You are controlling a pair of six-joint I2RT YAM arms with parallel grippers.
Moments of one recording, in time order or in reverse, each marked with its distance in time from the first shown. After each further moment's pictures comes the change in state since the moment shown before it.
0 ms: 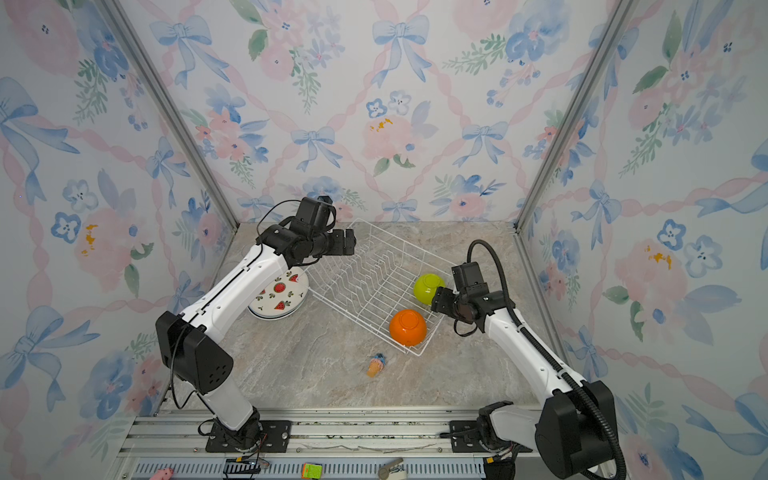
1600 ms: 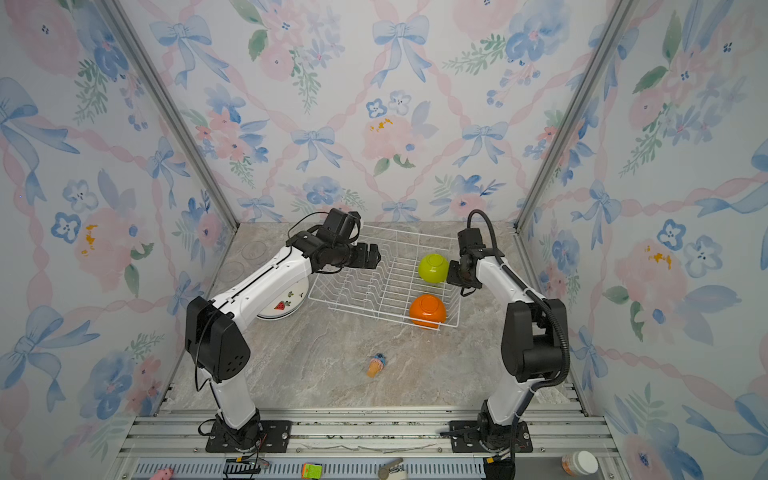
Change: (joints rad) left arm -0.080 0.115 -0.002 0.038 0.154 -0.023; right arm -0.201 0.503 0.414 -0.073 0.092 -0.250
